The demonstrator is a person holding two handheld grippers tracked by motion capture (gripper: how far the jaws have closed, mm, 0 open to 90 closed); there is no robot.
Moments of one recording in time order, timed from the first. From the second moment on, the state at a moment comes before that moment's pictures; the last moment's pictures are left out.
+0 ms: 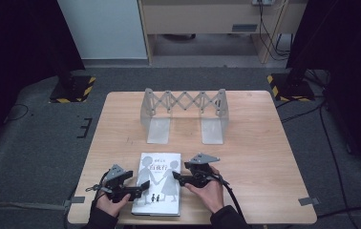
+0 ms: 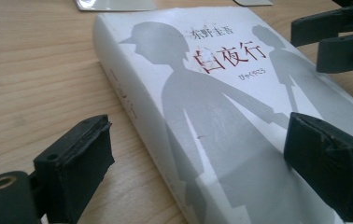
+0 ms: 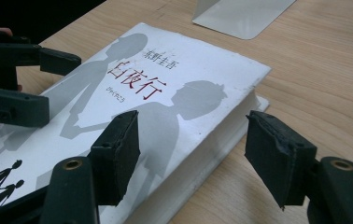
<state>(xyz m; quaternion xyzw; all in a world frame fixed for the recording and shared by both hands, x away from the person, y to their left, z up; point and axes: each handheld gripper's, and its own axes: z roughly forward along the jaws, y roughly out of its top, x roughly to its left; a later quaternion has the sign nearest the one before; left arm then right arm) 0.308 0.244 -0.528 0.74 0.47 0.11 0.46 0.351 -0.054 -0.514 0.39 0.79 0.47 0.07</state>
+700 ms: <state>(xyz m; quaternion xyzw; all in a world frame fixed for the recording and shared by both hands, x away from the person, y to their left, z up) 0.314 0.237 -0.539 0.73 0.48 0.03 0.48 0.353 -0.043 -0.526 0.41 0.77 0.49 0.05</state>
